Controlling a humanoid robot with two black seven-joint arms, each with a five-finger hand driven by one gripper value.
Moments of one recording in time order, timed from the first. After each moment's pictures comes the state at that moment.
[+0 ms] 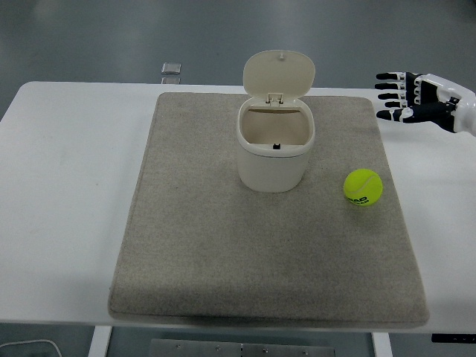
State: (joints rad) left arm 0.05 0.00 -0.28 -0.08 0.18 -0.11 -0.01; right arm 0.90 -0.65 0.59 0.92 -0.65 0.37 0.07
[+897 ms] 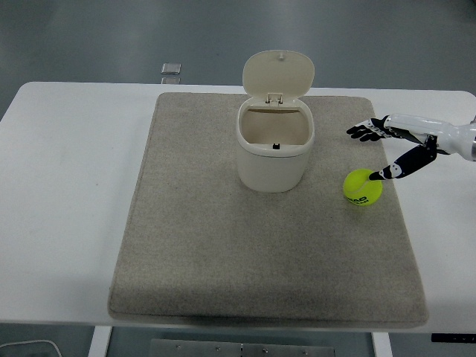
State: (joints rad) left arm 0.05 0.00 -0.28 -0.08 0.18 -0.11 -0.01; right arm 0.89 -0.77 0.51 1.22 -1.16 0.43 0.15
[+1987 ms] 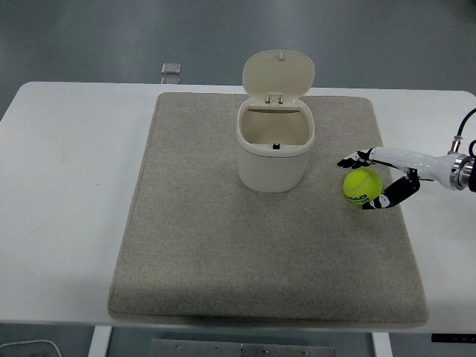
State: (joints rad) left arm 0.05 0.00 -0.28 -0.08 0.18 -0.11 -0.01; right arm 0.82 -0.73 0.45 1.25 -1.33 0.33 0.17
